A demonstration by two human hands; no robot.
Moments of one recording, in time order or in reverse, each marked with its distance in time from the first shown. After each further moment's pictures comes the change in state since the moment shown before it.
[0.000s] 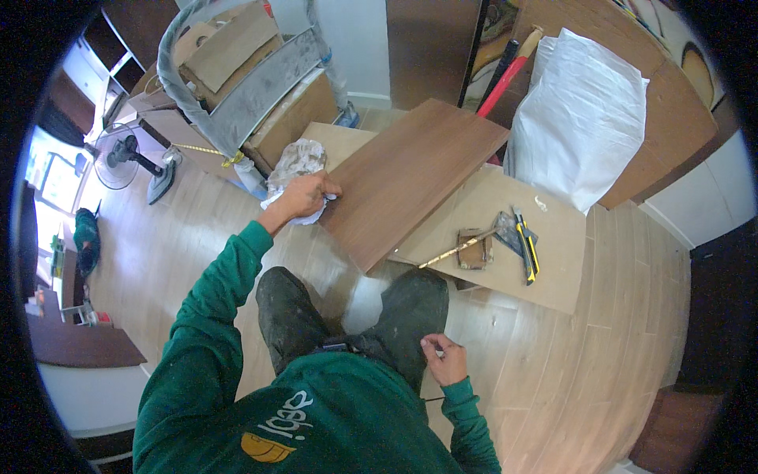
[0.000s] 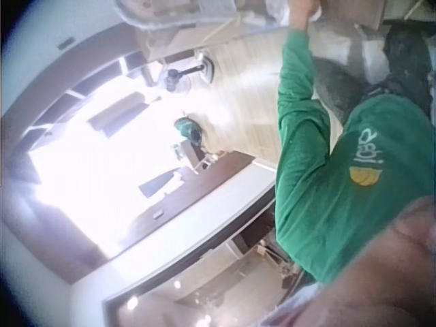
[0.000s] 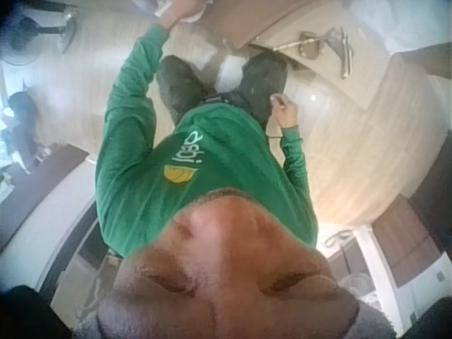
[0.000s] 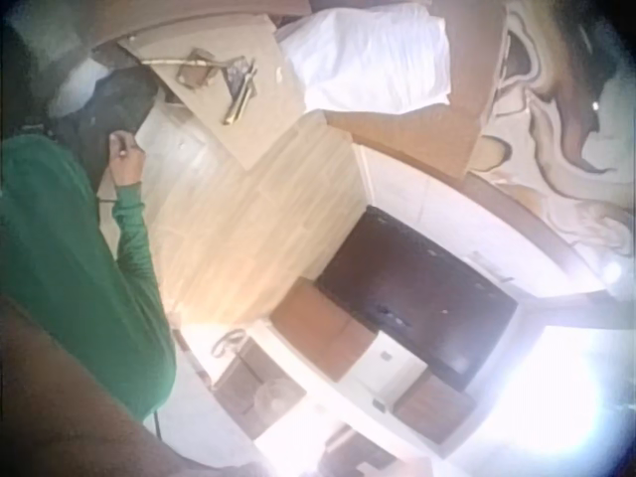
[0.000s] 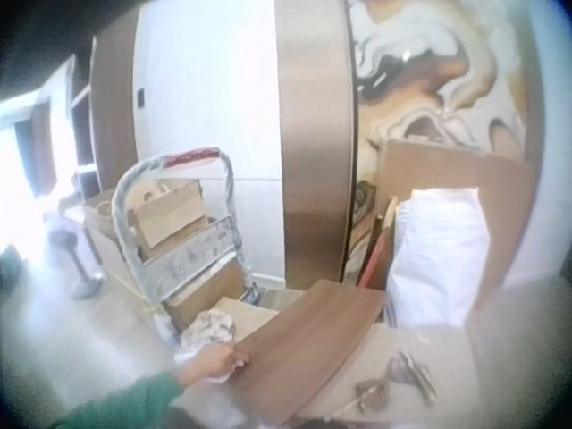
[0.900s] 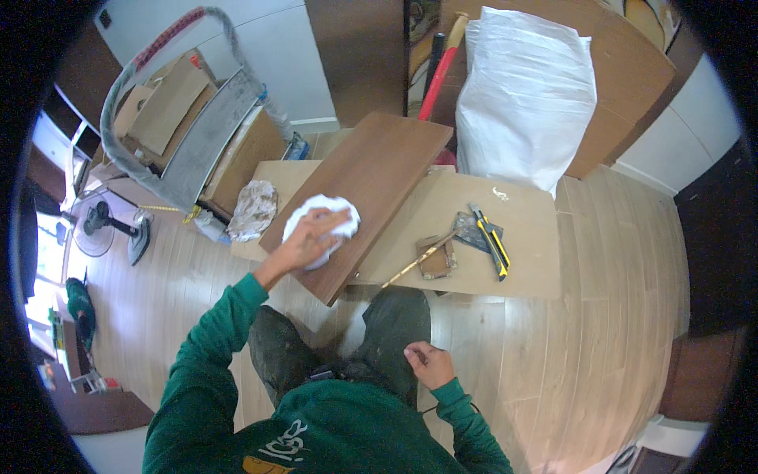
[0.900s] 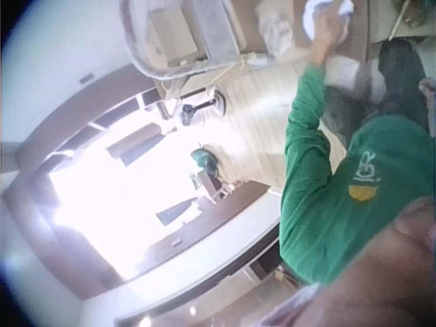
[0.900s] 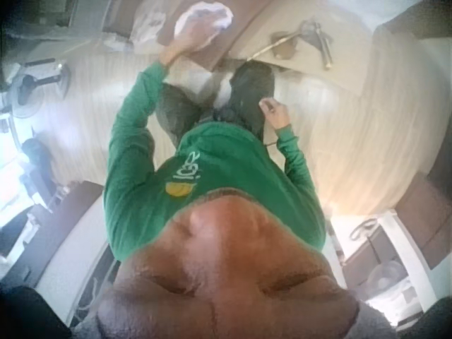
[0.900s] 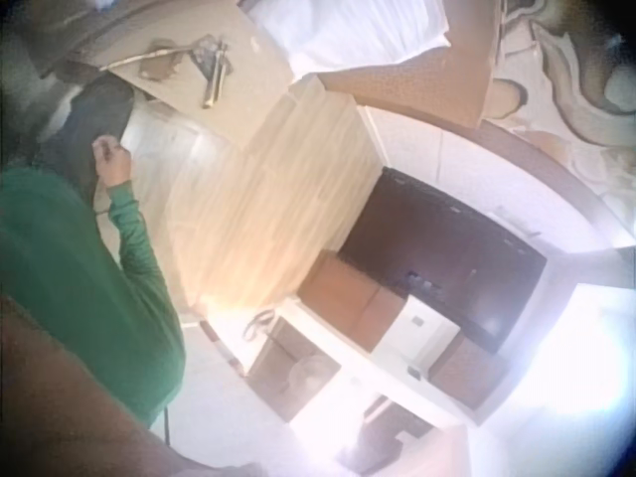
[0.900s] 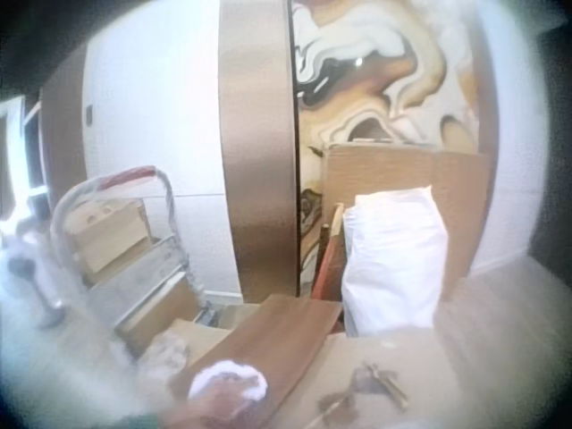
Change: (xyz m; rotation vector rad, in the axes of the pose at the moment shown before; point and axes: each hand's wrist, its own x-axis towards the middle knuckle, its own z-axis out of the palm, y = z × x) left_hand 0.048 0.075 0.041 -0.337 0.107 0.354; right_hand 0.016 0.028 0.005 0.005 0.036 -0.003
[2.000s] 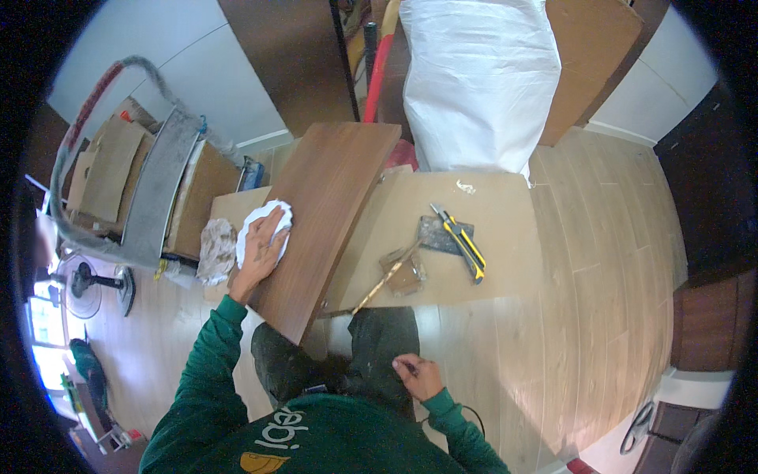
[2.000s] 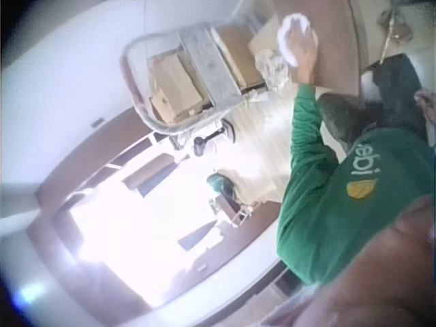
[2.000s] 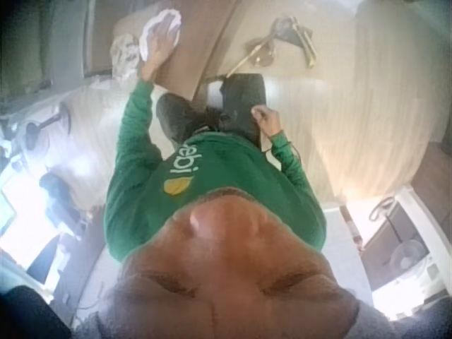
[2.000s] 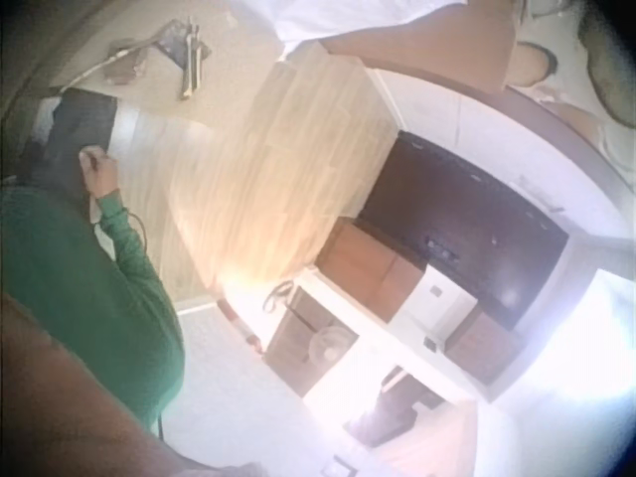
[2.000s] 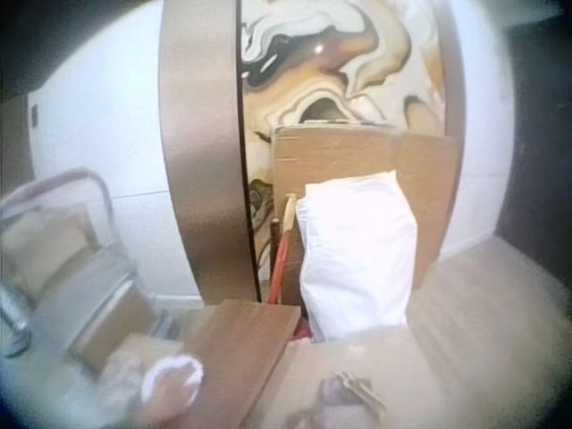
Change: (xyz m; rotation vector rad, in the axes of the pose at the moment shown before) left_hand 0.033 -0.056 0.005 0.190 0.142 -0.263; right_hand 0.006 0.003 0.002 0.147 0.017 0.239
